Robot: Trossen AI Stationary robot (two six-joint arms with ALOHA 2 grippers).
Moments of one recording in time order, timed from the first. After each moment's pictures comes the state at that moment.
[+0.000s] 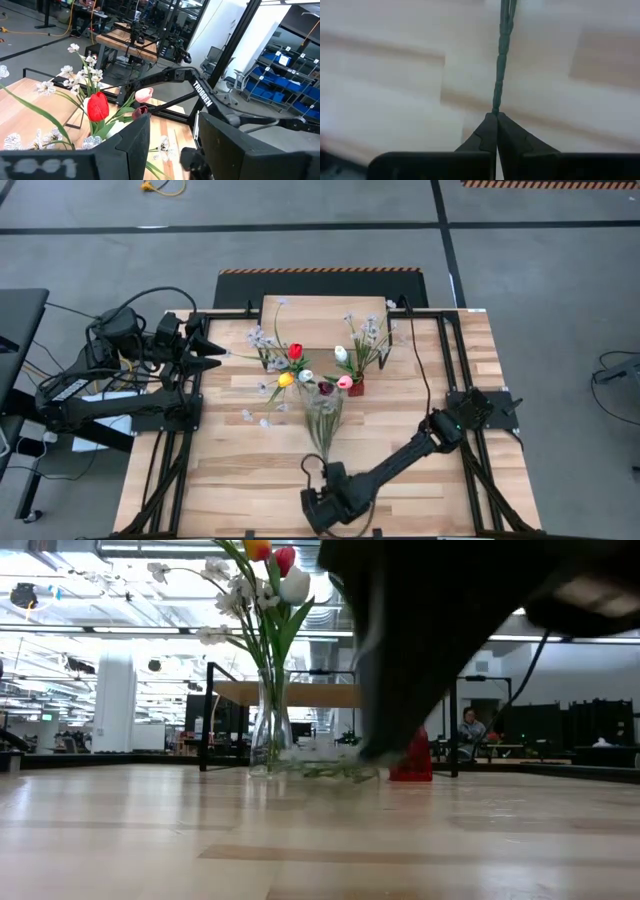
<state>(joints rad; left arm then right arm) 0.42 0.57 1.03 -0.49 0.52 -0.34 0.60 2.43 2.14 -1.10 0.17 1.94</state>
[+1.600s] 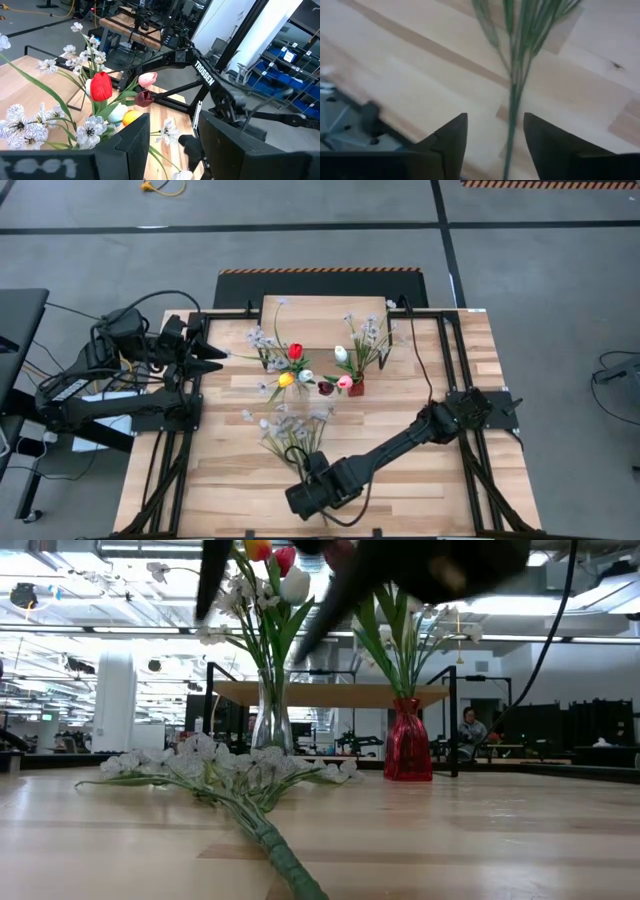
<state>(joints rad) 0.42 0.57 1.03 -0.57 0.52 -0.36 0.53 2.41 2.25 -1.07 0.17 1.59</state>
